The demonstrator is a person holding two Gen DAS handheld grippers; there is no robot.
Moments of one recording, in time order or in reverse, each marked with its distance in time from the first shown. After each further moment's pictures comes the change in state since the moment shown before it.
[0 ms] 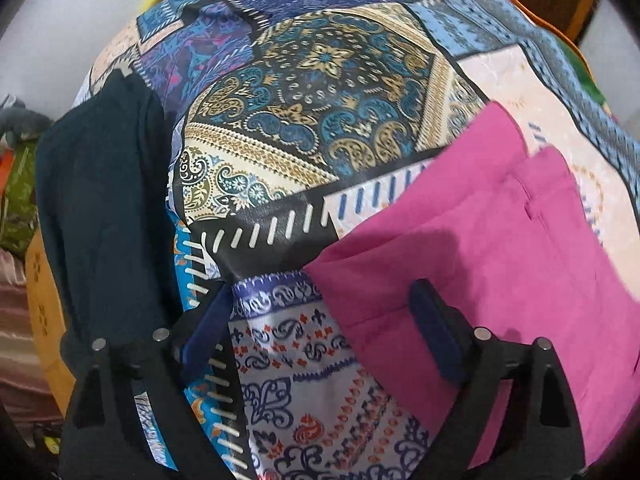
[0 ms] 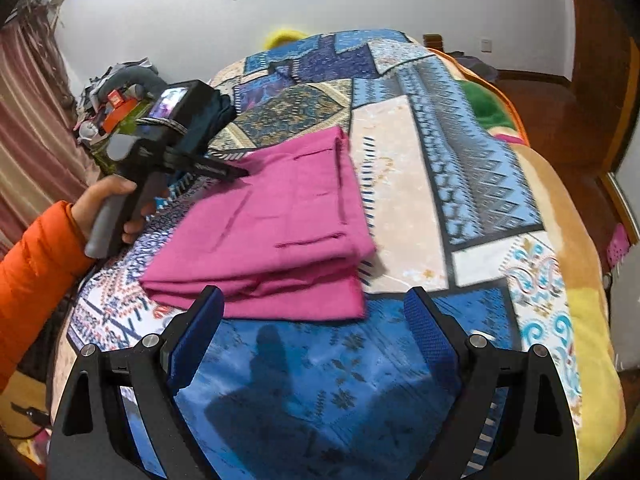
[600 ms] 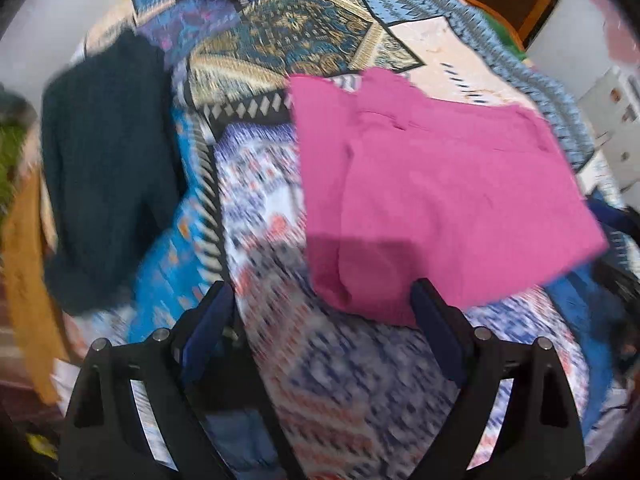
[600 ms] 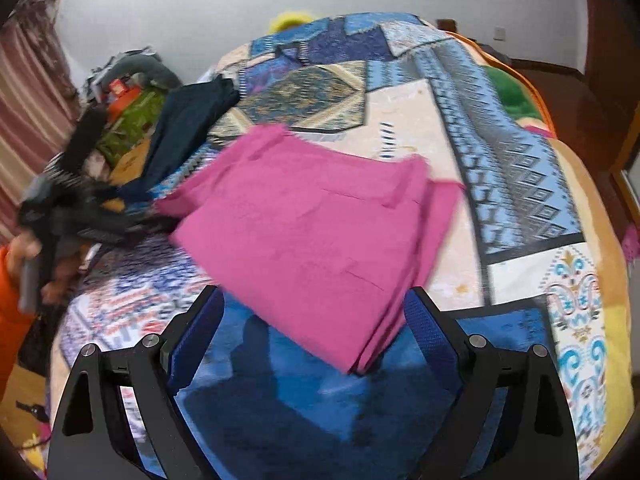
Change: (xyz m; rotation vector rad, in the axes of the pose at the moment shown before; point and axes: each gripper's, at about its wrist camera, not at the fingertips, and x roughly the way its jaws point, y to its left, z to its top) left arm -0.065 0.006 -0.092 -0.016 0.028 -0.193; right arm 0.028 -0.011 0.007 0.005 0.064 0.005
